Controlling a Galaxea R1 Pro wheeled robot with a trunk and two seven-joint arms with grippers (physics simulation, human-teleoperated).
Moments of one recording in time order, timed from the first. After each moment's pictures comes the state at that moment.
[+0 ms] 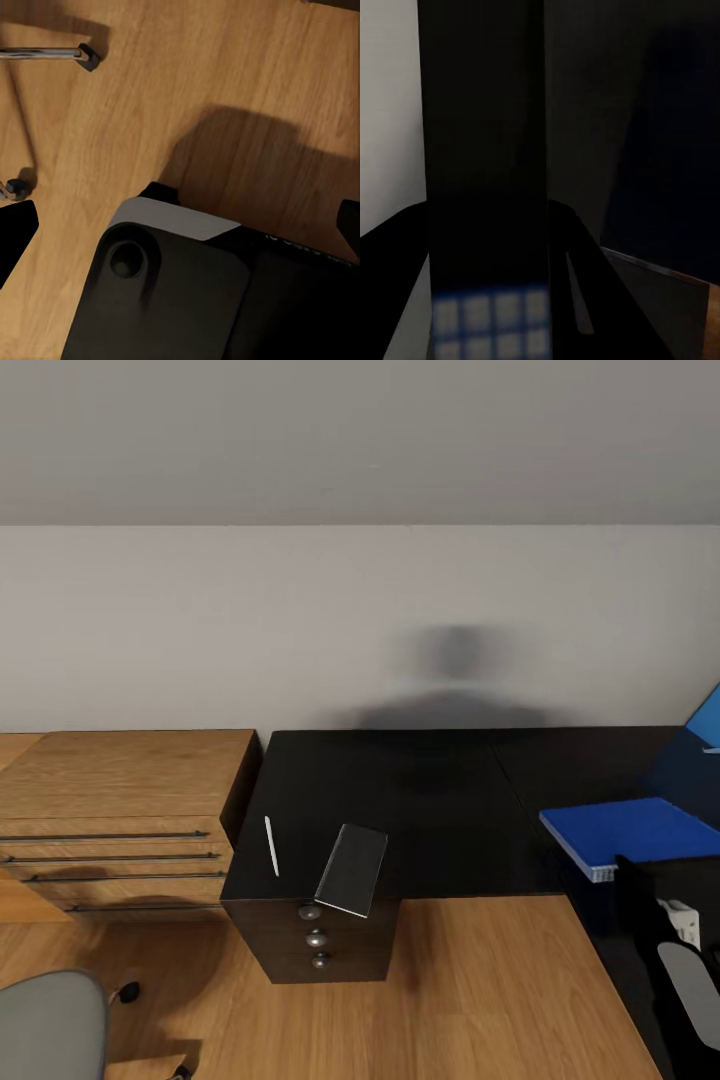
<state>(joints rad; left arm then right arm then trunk) -0.07 -0.05 -0.69 -0.68 0.75 -0.10 0.70 -0.34 -0.18 -0.41 -1.17 -1.37 0.03 -0.15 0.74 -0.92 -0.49</state>
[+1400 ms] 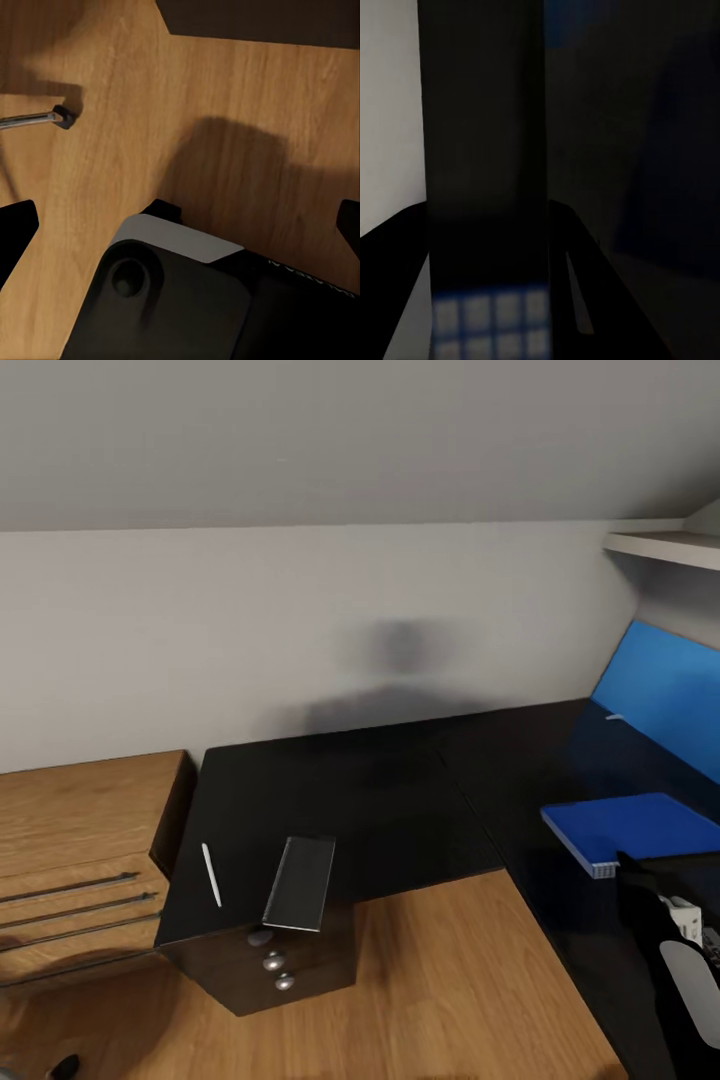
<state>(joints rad) -0.07 -0.04 -0.68 -0.67 0.75 -0.18 0.71 -0.34 -0.18 -0.41 -1.19 -1.36 0.03 -0.15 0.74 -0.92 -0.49</state>
